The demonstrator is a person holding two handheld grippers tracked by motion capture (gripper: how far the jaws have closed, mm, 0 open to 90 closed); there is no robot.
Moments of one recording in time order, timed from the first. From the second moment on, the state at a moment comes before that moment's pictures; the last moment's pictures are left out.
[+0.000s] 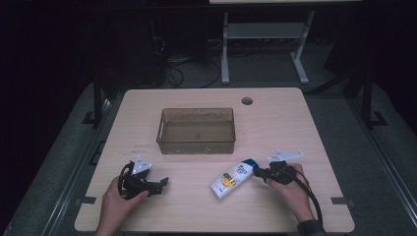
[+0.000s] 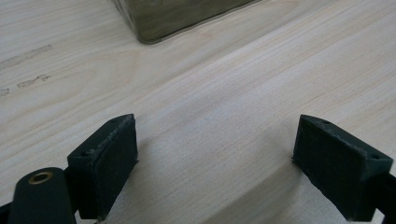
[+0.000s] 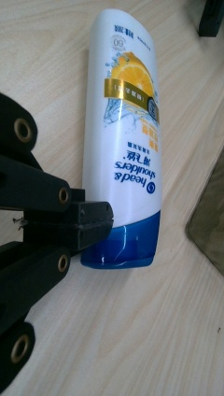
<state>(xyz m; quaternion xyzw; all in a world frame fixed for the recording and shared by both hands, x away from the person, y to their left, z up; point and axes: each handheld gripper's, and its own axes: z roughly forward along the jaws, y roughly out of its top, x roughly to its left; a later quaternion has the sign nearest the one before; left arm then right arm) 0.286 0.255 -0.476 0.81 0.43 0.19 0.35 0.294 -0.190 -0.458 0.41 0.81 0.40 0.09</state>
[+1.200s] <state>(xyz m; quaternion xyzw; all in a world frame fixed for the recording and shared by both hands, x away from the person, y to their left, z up) 0.286 0.255 -0.476 0.81 0.43 0.19 0.35 0.313 -0.176 -0.451 0.41 0.80 0.42 0.08</state>
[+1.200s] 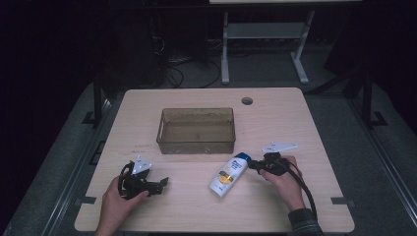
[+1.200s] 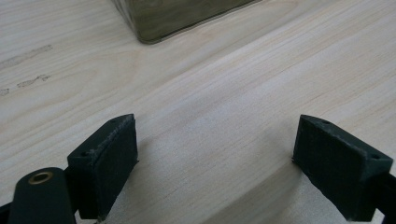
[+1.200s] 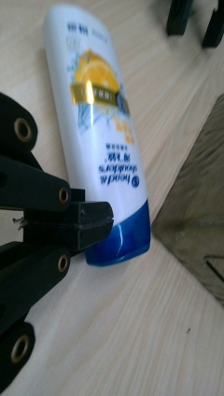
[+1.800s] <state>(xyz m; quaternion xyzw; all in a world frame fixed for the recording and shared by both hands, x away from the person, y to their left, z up) 0.286 0.256 -0.475 0.81 0.43 0.19 0.34 0.295 -0.142 -0.435 0.36 0.82 0.44 0.05</state>
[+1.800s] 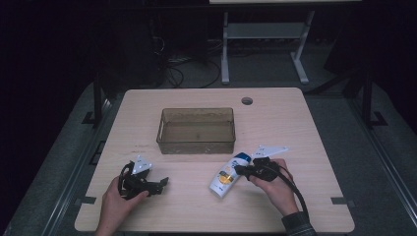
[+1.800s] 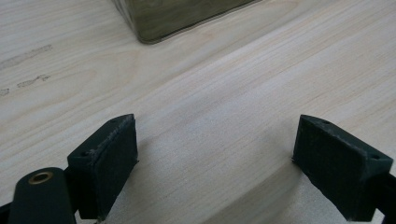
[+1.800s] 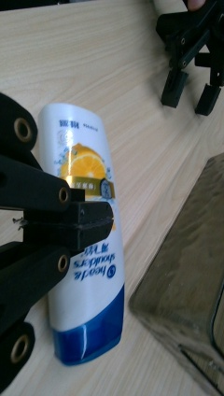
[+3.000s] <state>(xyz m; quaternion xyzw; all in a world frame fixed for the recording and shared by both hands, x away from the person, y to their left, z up) 0.286 0.256 -0.475 0.81 0.43 0.19 0.34 0.298 -0.055 -0.452 0.29 0.87 0.40 0.02</state>
